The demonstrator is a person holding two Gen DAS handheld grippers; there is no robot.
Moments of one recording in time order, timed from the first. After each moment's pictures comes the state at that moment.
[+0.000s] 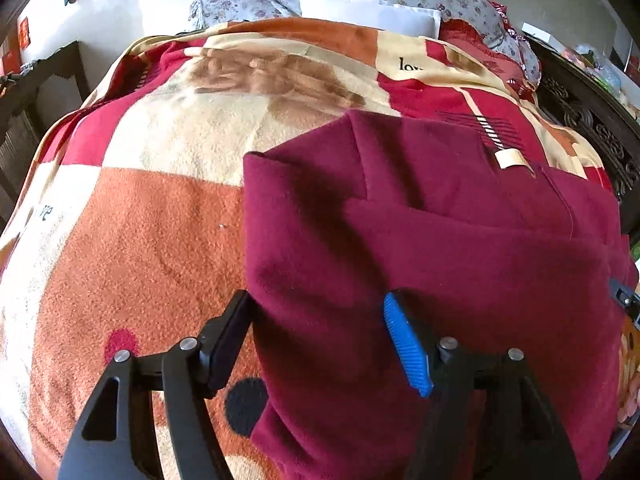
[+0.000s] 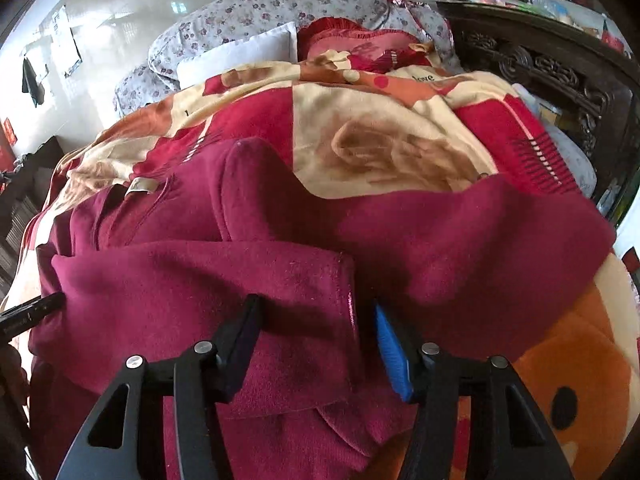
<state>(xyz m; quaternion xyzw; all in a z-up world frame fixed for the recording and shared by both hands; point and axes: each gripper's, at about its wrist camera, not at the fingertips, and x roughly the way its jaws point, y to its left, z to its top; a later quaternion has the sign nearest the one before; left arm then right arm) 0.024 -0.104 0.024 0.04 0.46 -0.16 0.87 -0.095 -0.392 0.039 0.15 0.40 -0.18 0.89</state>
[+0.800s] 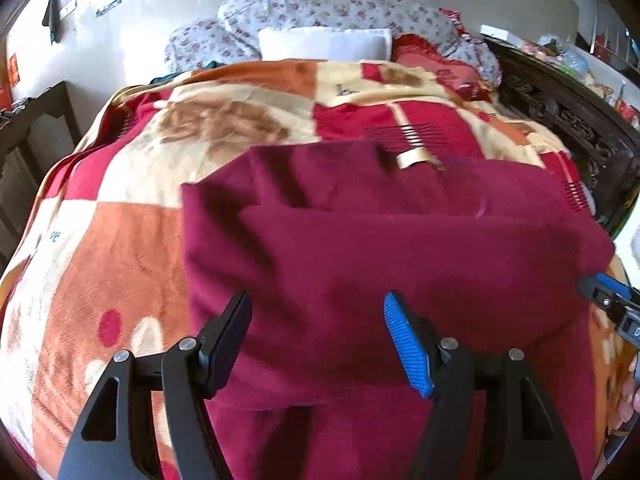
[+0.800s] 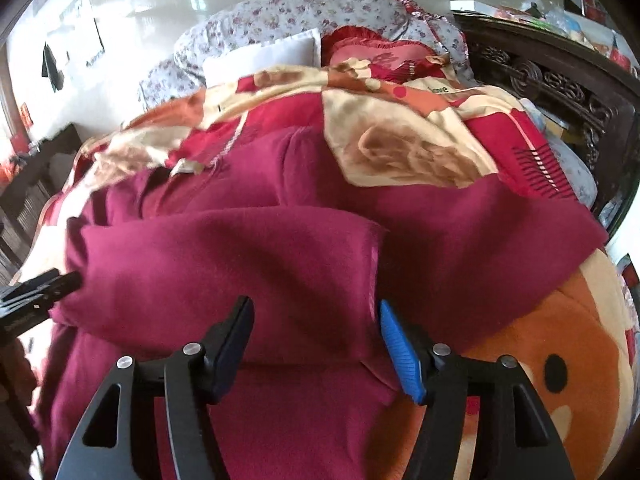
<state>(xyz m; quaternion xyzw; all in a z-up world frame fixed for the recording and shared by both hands) -0.040 -0.151 0.059 0.06 0.41 -0.20 0.89 -0.132 -0.370 0.061 0.15 0.39 -0.16 0.90</state>
